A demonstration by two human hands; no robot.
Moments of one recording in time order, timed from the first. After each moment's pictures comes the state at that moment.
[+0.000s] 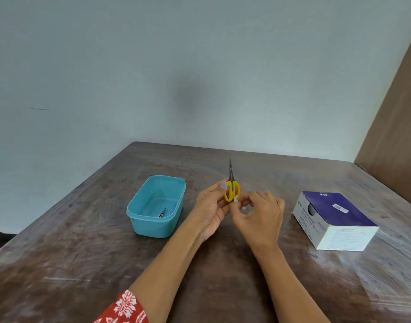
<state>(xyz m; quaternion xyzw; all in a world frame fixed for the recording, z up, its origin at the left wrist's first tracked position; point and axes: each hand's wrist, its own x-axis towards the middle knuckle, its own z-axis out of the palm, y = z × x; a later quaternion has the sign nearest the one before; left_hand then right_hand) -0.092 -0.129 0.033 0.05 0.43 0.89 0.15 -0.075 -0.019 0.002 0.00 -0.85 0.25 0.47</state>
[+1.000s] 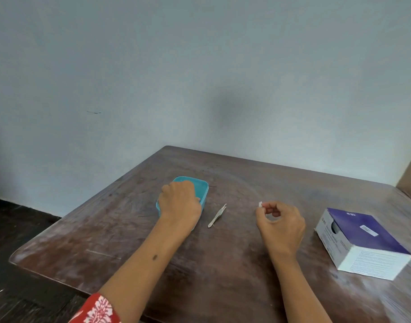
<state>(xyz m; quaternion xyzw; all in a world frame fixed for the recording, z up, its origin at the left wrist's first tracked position) -0.051 -0.201 0.076 -0.11 0.98 0.12 -0.15 -0.070 -0.019 0.007 -0.04 -0.81 0.40 0.43</state>
